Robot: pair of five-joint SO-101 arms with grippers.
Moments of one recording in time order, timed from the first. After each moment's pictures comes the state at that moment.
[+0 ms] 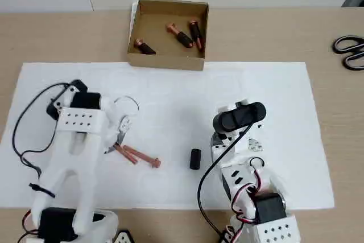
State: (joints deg) left arm 0.2 -15.3 27.5 89.5 63.3; right arm -17.1 -89.1 81.4 53.6 -3.1
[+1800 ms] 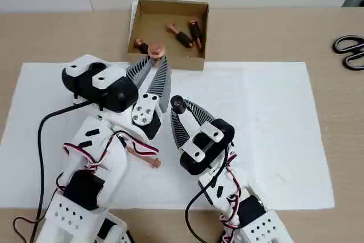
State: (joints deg) left arm 23.4 -64.3 52.4 21.4 11.3; right arm -34.2 -89.2 96.4 -1.1 10.3
